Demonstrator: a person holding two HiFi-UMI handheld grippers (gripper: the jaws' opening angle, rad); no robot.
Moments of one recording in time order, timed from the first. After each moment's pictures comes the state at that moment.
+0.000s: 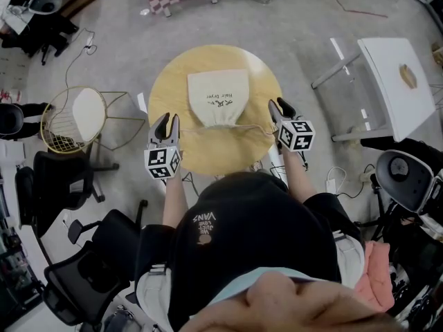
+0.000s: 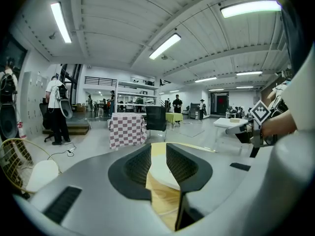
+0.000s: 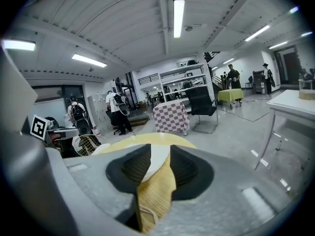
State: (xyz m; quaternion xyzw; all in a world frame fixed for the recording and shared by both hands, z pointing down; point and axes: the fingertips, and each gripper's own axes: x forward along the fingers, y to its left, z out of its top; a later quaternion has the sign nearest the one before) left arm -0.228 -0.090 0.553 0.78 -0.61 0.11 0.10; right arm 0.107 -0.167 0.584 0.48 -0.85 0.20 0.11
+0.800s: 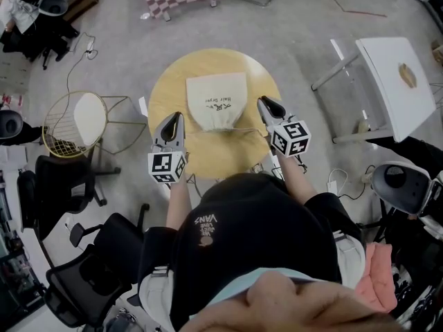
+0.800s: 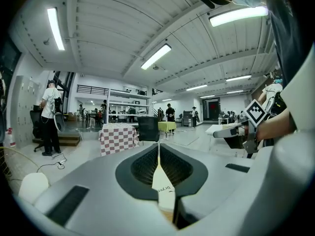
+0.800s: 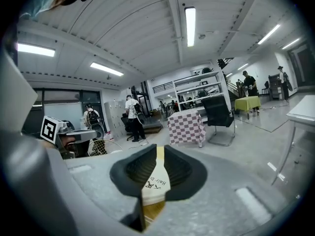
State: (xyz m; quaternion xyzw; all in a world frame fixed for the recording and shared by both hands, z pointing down) left arm -0.184 -0.097 0.504 0.81 -0.58 0.08 0.05; right arm 0.060 -0.161 0.524 0.41 -0.89 0.15 0.07
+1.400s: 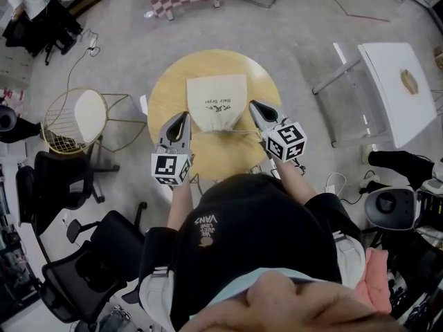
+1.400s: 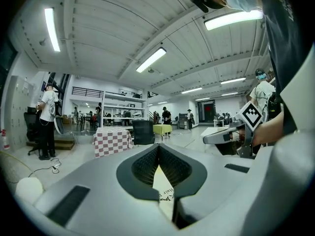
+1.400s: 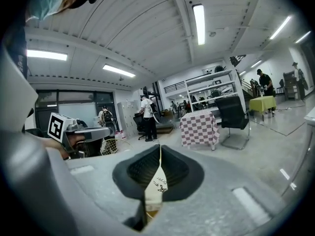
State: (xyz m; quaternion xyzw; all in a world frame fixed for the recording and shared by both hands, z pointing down) left arm -0.148 -0.097 0.479 0.83 -0.56 0.07 0.03; right arm 0.030 -0.149 0.503 0.35 -0.93 0.14 0.06
